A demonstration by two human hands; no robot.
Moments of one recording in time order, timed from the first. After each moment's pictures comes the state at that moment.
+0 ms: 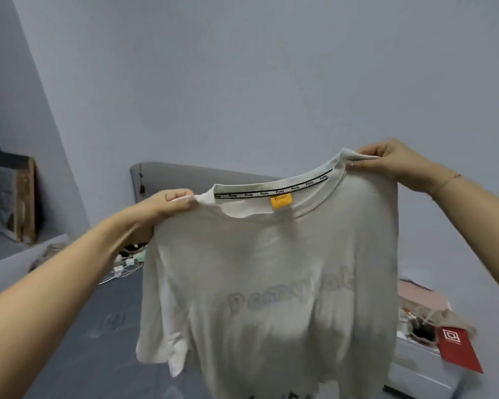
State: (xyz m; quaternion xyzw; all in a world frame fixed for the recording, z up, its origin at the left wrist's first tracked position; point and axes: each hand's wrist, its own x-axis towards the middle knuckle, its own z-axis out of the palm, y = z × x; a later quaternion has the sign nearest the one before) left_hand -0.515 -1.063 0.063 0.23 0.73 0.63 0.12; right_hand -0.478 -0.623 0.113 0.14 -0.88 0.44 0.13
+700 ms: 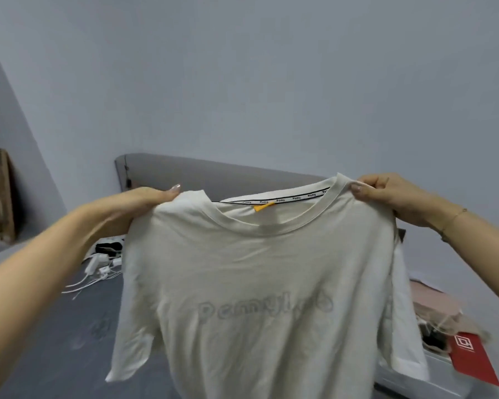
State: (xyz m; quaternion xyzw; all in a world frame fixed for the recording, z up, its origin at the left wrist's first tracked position) left_hand -0.649 -1.057 0.050 0.12 0.80 0.55 0.20; right_hand -0.567 -0.583 0.041 0.07 -0.83 0.55 0.05
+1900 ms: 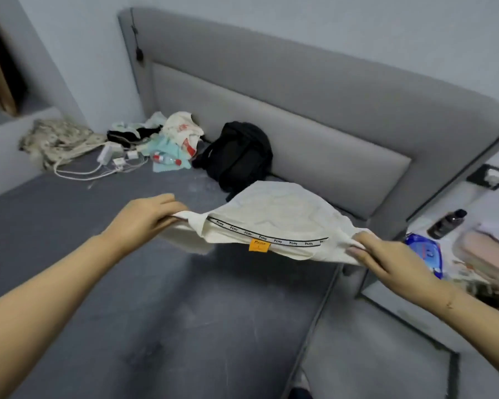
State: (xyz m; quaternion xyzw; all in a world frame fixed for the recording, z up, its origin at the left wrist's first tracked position) left_hand -0.738 -1.167 -0.233 0.31 0.94 0.15 -0.10; right_hand -0.650 -0.704 -0.233 0.19 -0.97 0.16 0.03
